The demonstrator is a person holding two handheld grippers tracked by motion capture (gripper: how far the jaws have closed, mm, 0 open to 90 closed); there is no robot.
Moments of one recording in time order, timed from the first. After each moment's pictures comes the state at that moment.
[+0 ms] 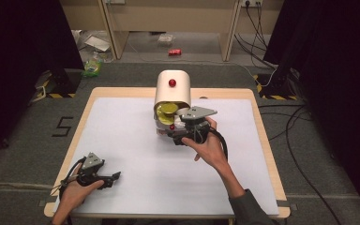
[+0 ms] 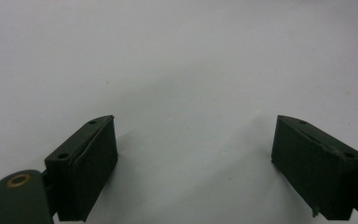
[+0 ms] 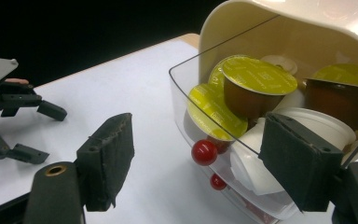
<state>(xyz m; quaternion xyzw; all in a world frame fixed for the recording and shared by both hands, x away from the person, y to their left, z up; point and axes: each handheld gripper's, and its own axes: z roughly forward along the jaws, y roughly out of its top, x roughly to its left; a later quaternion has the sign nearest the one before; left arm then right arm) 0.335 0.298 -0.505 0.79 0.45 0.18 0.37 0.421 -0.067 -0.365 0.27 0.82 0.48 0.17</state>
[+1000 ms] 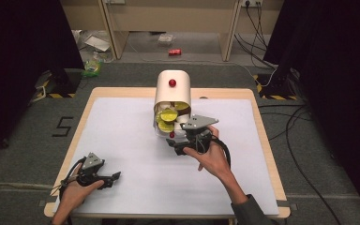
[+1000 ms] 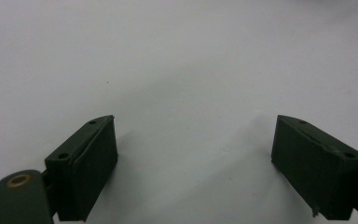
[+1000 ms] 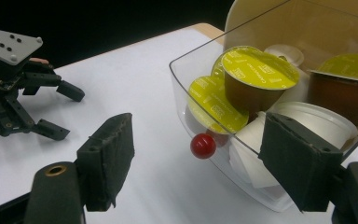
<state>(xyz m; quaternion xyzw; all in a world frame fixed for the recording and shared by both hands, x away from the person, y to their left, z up) 0.335 0.297 -0.505 0.79 0.45 0.18 0.37 0.396 -0.072 -0.369 0.26 0.83 0.47 0.16</state>
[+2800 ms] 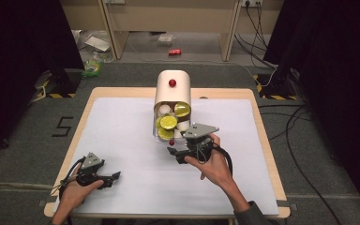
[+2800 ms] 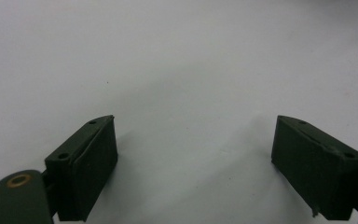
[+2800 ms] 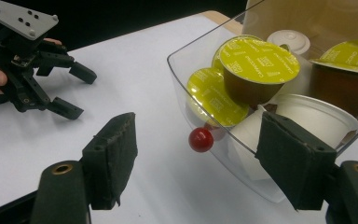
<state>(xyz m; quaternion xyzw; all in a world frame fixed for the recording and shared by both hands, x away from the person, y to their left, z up) 0.335 0.298 -0.505 0.79 0.45 0.18 0.37 0.376 -0.075 -0.375 0.25 0.84 0.45 0.15</state>
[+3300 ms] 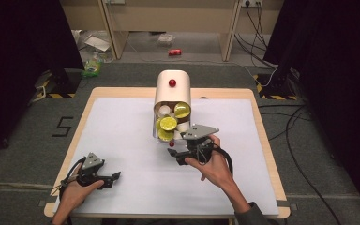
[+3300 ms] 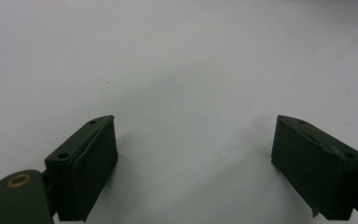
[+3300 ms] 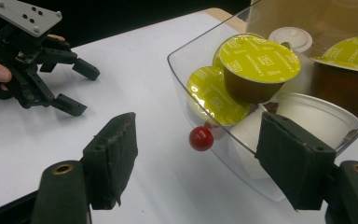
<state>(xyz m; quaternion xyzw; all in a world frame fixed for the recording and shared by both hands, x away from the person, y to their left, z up) 0.335 0.298 -0.505 0.79 0.45 0.18 0.37 0.374 -0.076 -0.376 0.25 0.84 0.45 0.15</state>
